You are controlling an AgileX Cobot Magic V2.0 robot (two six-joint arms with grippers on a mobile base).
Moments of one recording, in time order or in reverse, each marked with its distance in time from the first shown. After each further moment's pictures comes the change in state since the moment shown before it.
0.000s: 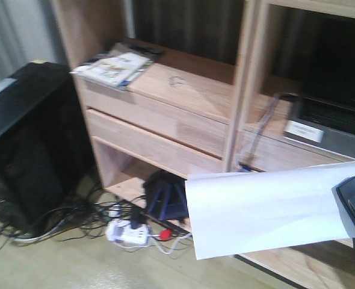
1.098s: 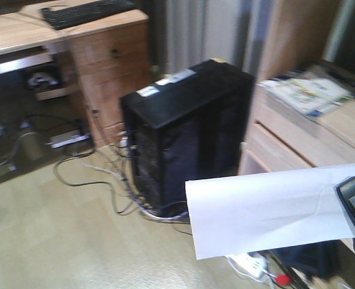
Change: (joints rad) left arm 0.000 0.000 0.000 0.000 0.000 0.000; right arm 0.000 0.000 0.000 0.000 0.000 0.000
